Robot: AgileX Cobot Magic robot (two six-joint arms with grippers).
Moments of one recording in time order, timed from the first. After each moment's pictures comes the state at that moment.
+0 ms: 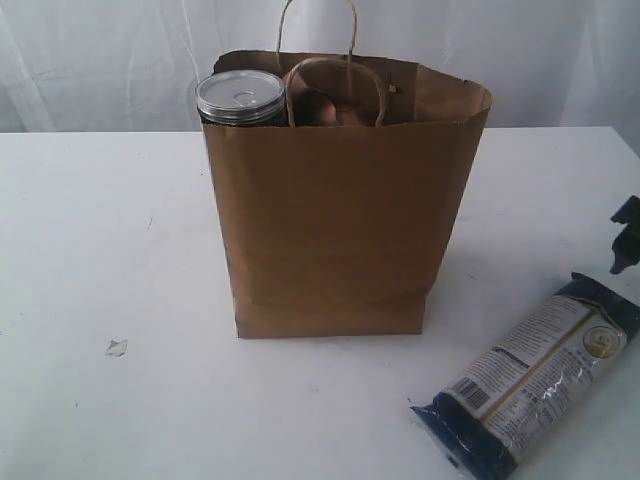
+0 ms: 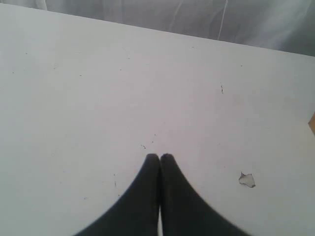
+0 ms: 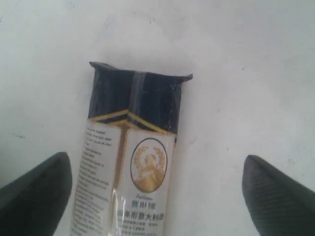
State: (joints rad) left arm 0.13 0.00 0.02 -0.28 0.32 0.13; right arm -0.10 1.36 -0.76 -0.08 0.59 0.75
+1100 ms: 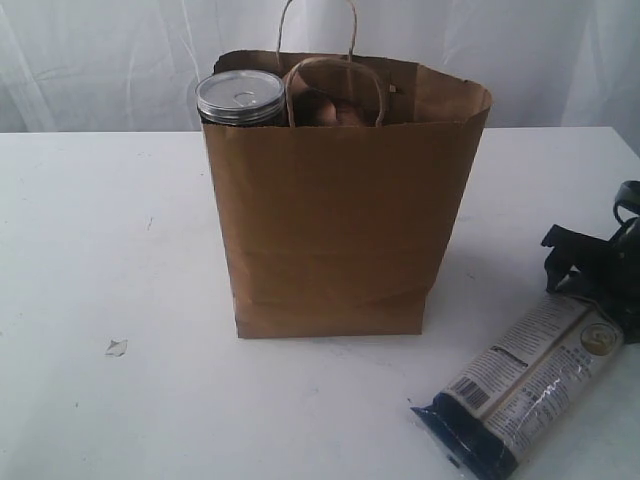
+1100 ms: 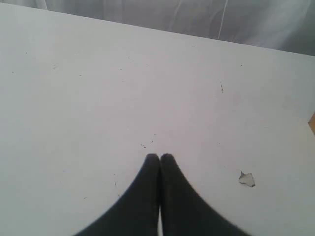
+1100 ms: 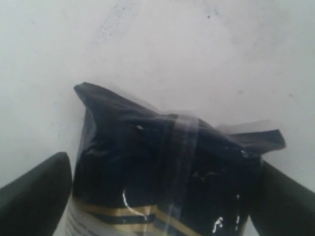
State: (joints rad) left arm 0.13 0.00 0.02 -0.28 0.32 0.13; right arm -0.09 1.84 -0.96 0.04 0.47 0.58
